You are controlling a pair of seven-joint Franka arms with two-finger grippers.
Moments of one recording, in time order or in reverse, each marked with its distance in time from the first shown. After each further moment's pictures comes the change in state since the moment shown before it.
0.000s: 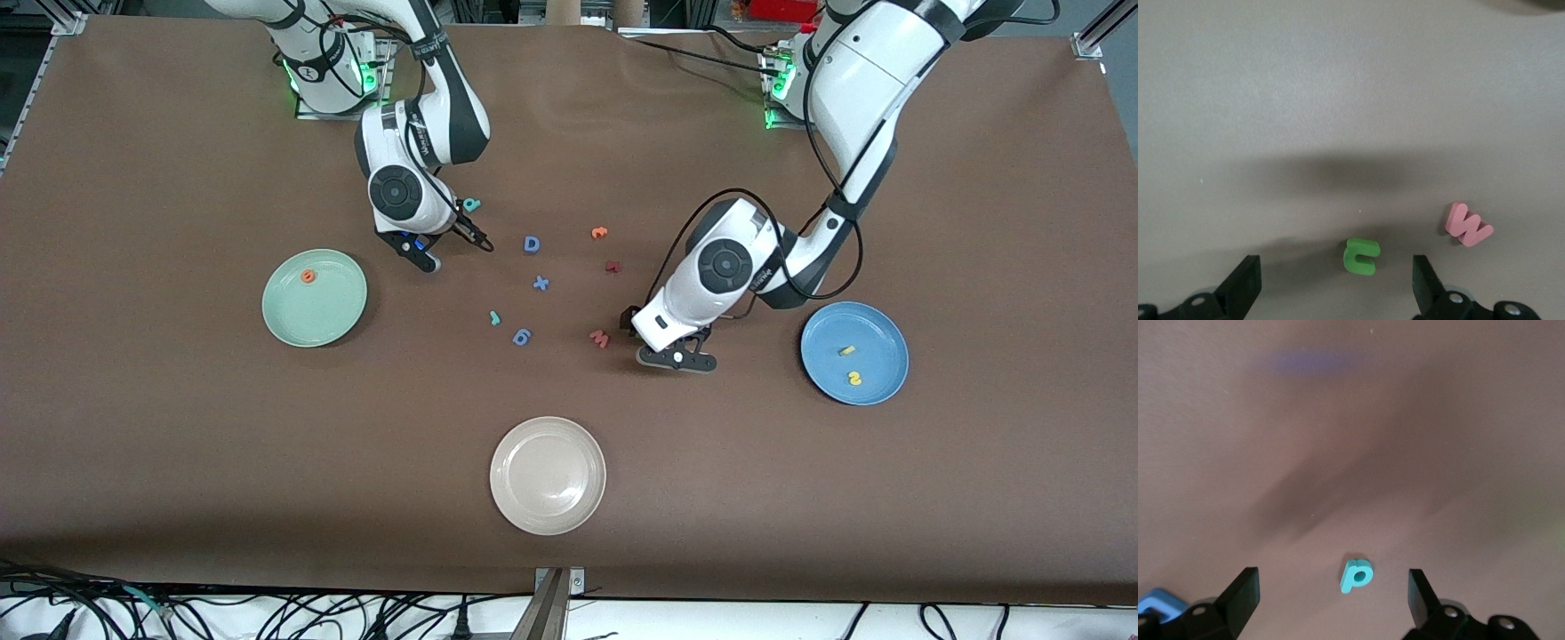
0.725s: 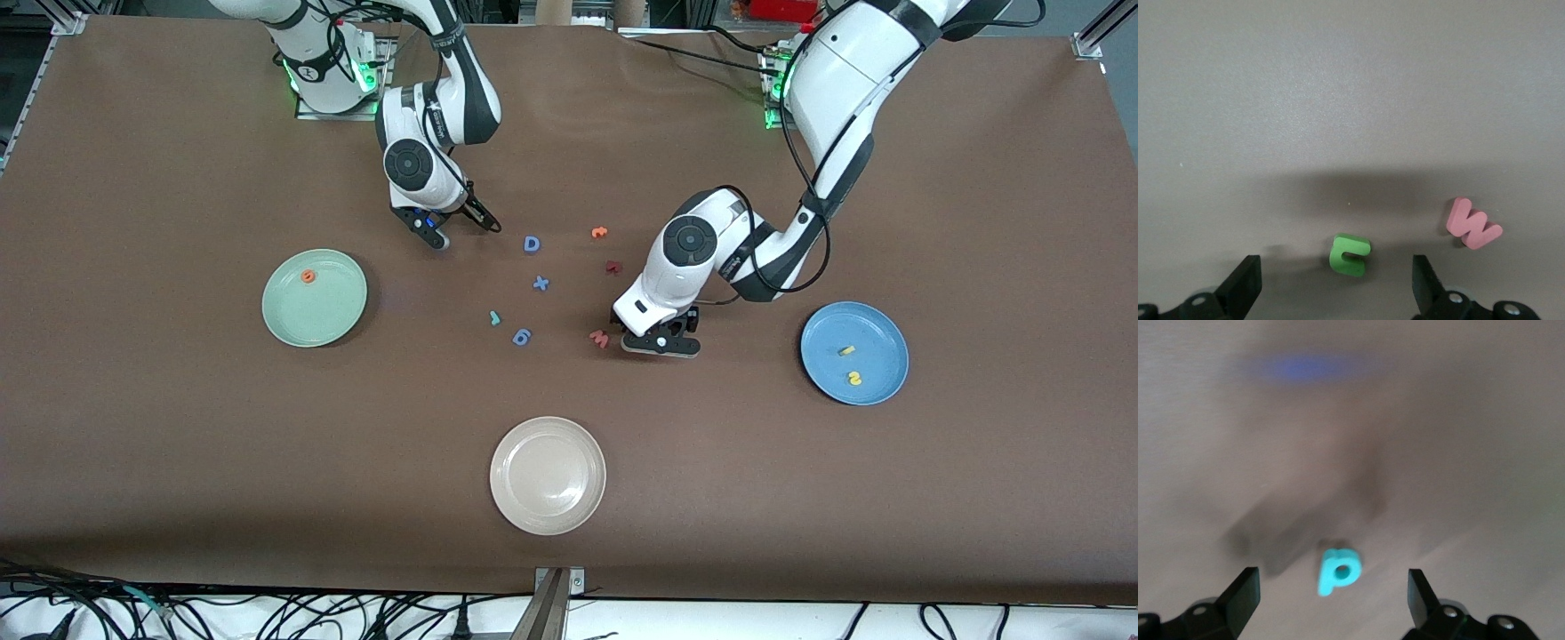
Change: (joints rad) left arm -0.034 0.016 0.005 -0.030 0.120 0.051 -0.136; right arm 0.111 -0.001 0.001 -0.149 0.139 0.154 0.002
